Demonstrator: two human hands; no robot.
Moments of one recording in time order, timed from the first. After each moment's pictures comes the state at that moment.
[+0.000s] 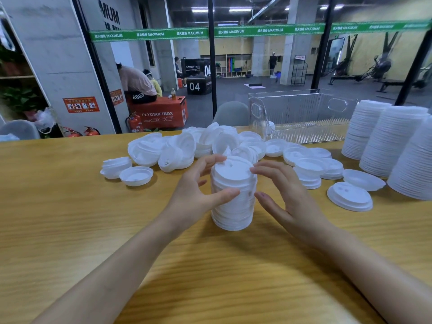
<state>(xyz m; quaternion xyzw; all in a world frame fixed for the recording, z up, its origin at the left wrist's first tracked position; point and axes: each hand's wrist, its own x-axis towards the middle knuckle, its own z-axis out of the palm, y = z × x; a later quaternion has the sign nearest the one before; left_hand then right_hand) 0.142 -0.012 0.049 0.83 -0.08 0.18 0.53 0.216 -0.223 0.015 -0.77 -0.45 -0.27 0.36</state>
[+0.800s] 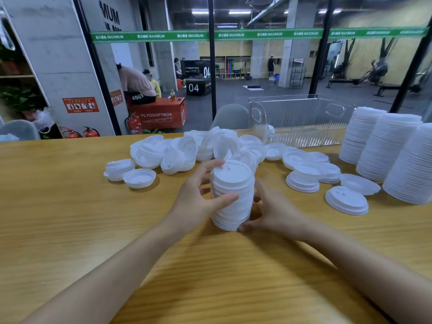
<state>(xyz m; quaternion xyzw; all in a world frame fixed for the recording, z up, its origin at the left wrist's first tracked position) 0.144 -0.006 0.043 0.81 -0.08 0.18 0.56 0.233 -0.201 0.006 -0.88 -0.35 0.01 0.33</state>
